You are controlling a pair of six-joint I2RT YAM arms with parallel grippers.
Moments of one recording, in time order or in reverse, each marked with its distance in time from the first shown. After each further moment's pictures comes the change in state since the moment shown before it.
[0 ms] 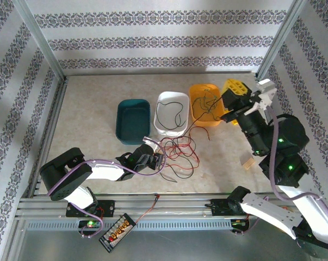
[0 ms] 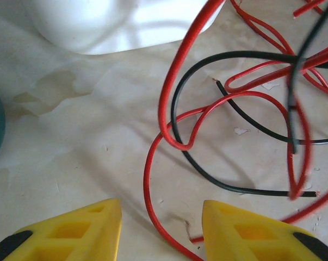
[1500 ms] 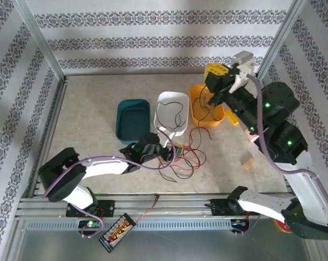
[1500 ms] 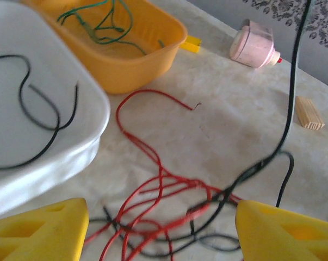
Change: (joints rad) left arm -0.015 0.012 0.238 0.023 0.190 0.162; right arm -0.039 0.278 0.377 -0.297 -0.155 0.042
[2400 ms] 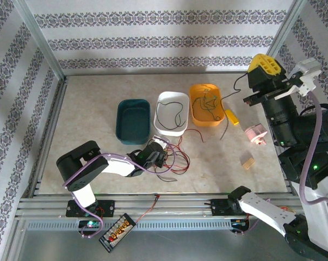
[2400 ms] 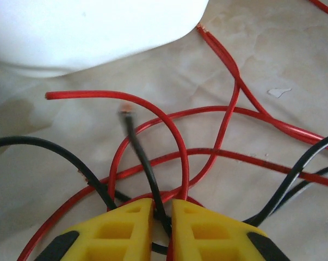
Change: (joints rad) left arm -0.006 0.161 -0.110 -0.021 -0.232 -0.094; right arm -0.141 -0.143 -0.029 0.202 0.031 -0.008
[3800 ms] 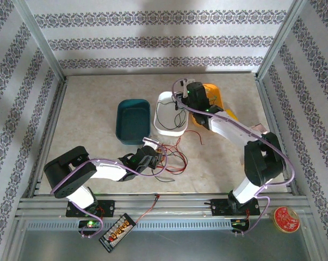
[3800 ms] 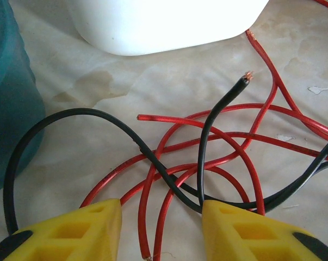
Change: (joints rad) left arm 0.000 -0.129 -0.116 -0.002 -0.093 -0.072; right arm -0.052 0.771 -0.388 0.171 -0.065 0.239
